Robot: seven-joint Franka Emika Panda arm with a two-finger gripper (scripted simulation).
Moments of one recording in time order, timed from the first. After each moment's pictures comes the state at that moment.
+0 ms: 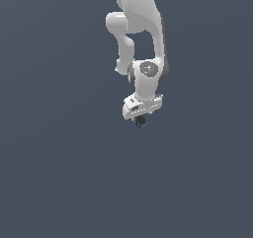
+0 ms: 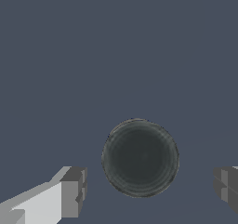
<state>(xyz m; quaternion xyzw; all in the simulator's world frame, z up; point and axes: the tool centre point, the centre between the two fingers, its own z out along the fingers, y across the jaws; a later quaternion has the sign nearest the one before) -0.098 0.079 0.063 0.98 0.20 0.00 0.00</state>
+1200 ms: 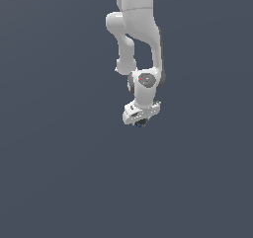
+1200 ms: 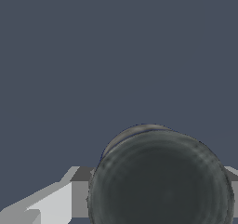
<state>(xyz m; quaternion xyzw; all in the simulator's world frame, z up) -0.100 0.079 0.015 0.98 0.20 0.00 0.00</state>
